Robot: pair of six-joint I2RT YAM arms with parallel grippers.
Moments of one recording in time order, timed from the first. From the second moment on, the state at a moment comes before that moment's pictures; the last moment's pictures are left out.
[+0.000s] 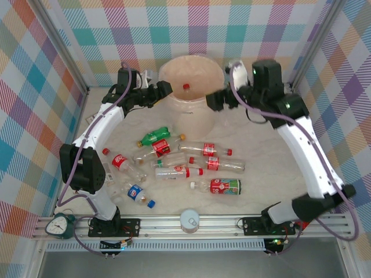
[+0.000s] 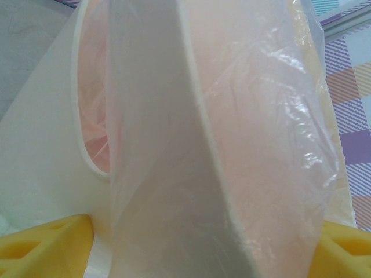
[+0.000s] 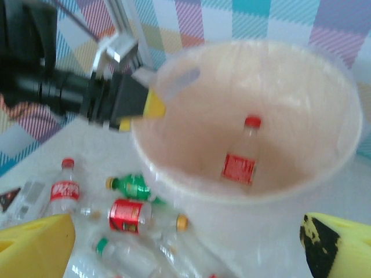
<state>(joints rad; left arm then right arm) -0.23 1.74 1.59 -0.42 0.61 -0.65 0.45 1.37 1.74 -0.87 -0.30 -0.01</state>
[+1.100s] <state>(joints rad) -0.23 1.74 1.59 -0.42 0.62 -0.65 0.99 1.60 1.06 -0.95 -0.03 0.00</state>
